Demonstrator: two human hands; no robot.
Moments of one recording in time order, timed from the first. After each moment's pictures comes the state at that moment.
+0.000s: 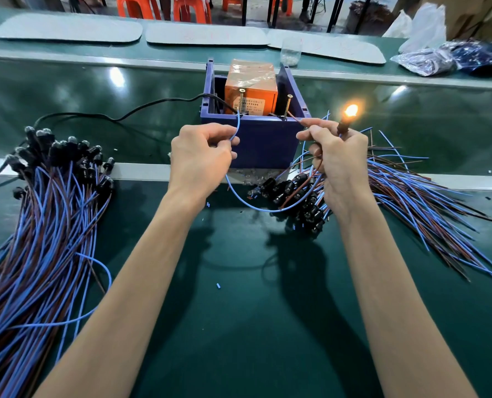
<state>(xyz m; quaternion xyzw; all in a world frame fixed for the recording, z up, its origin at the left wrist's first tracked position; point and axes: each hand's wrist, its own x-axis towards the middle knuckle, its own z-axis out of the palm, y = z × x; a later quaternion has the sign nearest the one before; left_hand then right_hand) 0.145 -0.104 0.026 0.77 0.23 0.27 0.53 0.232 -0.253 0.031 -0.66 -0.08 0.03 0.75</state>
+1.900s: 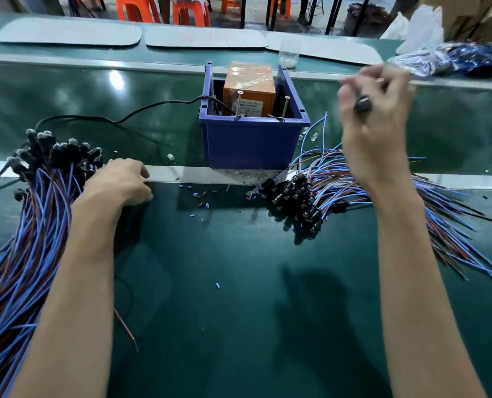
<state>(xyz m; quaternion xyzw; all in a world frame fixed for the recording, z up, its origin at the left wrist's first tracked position) 0.112 0.008 0.000 0.92 0.36 -0.08 0.14 0.239 -0.281 0.062 -0.83 -0.26 -0.29 0.40</state>
